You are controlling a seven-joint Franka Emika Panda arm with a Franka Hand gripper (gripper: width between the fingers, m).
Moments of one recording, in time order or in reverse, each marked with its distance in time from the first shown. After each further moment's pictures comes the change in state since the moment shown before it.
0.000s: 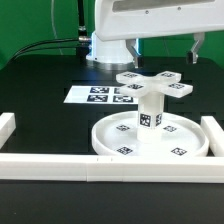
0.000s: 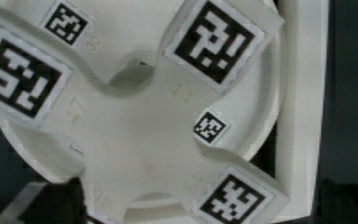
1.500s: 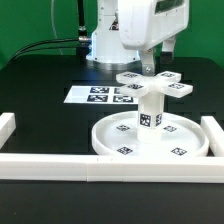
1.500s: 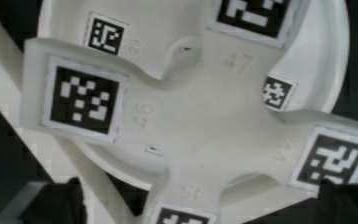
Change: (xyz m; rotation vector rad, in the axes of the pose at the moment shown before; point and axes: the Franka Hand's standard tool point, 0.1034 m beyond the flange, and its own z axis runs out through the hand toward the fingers) arm 0.003 0.012 0.002 -0.049 -0.053 -1.123
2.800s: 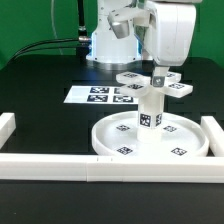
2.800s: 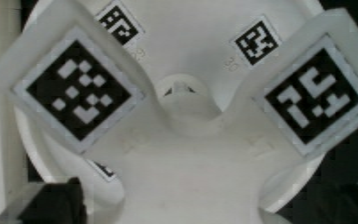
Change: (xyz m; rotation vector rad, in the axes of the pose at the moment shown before) arm -0.011 -0.009 0.020 0.021 -0.094 -0.500
